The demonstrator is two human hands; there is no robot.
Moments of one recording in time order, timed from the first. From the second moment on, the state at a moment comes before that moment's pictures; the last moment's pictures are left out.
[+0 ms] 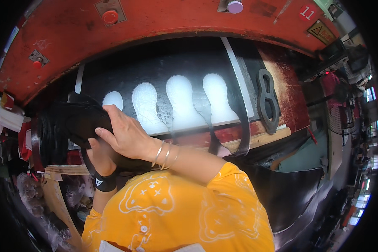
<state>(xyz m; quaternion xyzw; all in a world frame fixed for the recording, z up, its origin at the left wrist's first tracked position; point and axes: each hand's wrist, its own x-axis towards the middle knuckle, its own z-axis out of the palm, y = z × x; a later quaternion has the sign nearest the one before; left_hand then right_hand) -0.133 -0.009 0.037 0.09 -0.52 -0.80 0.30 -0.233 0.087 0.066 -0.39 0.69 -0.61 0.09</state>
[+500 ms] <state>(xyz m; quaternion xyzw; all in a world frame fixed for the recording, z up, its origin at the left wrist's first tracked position) -0.136 -0.040 0.028 0.04 -0.51 -0.83 0.23 -0.246 0.101 0.058 -0.44 0.55 -0.70 0.10</state>
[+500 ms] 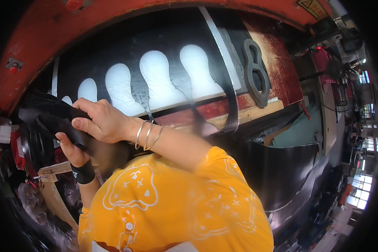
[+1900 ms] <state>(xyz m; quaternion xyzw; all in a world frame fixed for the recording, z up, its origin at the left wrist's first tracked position) -0.136 -0.021 0.067 -0.07 -0.36 -0.93 -0.05 -0.272 0.115 0.082 -0.26 0.53 -0.79 0.17</state>
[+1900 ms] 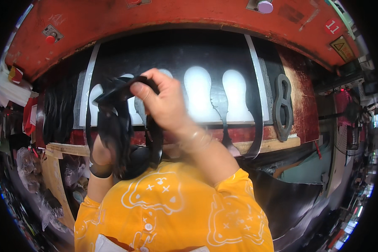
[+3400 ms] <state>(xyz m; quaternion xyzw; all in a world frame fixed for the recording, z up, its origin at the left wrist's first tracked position) -0.168 0.020 0.123 -0.25 -0.20 -0.93 0.16 -0.356 0.378 0.034 0.28 0.31 -0.86 -0.28</state>
